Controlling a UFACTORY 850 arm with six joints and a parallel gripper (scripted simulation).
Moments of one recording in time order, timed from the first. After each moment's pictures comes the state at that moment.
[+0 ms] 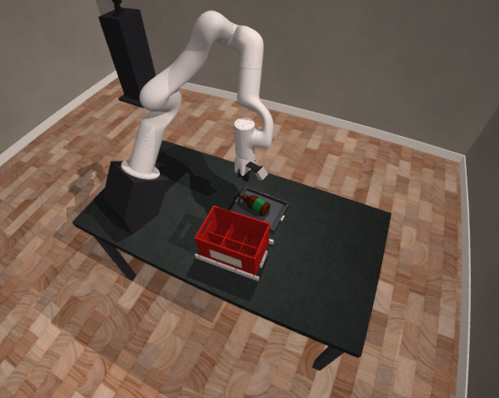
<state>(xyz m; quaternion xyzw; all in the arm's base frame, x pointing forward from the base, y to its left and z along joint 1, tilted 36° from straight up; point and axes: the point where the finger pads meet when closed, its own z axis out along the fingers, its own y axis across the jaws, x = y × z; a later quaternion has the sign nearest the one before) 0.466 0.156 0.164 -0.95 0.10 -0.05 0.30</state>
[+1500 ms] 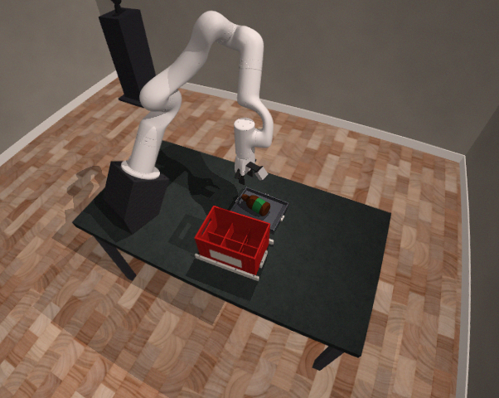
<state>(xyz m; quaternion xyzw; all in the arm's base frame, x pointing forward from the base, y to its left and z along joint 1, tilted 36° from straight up) 0.466 0.156 0.163 -0.95 0.10 -0.05 0.30</state>
